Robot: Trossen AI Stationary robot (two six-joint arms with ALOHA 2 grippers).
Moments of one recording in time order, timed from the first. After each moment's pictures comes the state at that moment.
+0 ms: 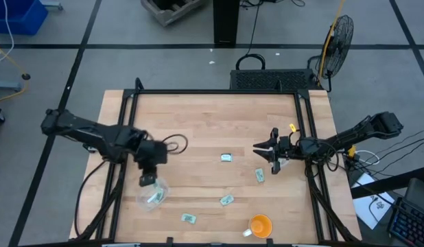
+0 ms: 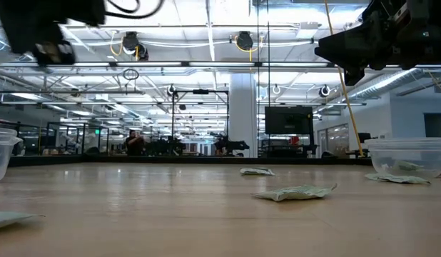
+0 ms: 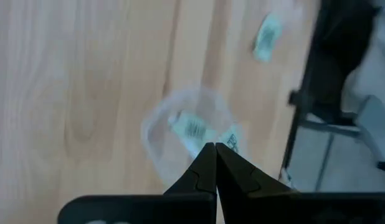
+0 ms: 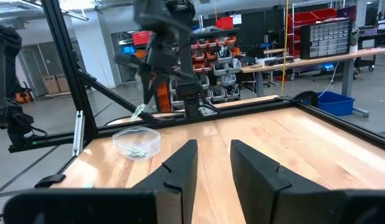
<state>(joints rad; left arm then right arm) -0.21 1.15 0.94 -1.01 0.38 -0.52 0.23 0.89 0.08 0.87 0.31 0.14</state>
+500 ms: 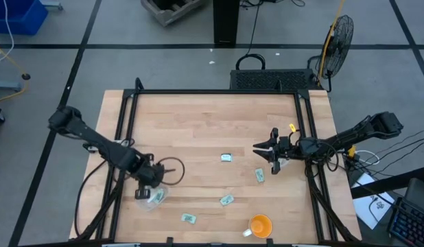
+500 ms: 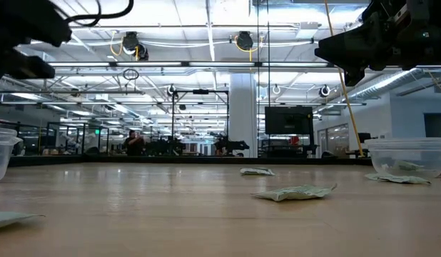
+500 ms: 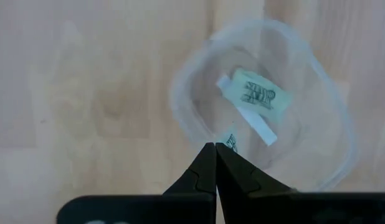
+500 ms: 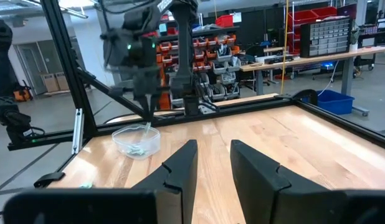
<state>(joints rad) -0.51 1.26 0.83 -0.97 0.10 -0.56 0.23 0.89 0.08 0.86 0.31 0.14</state>
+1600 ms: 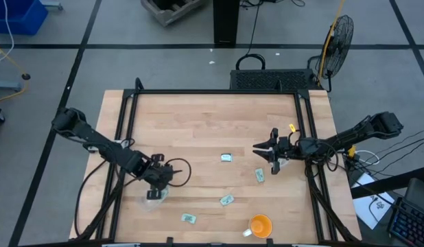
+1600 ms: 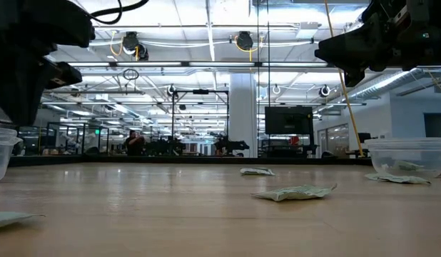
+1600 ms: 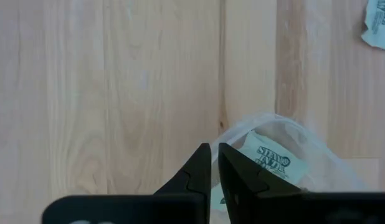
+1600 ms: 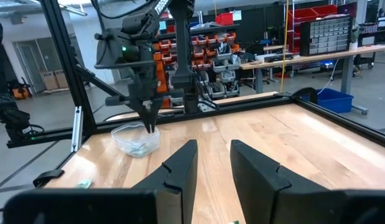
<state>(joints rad) -0.50 1.34 0.80 -0.74 -0.06 -0.51 0.23 0.89 0.08 0.85 0.31 0.14</state>
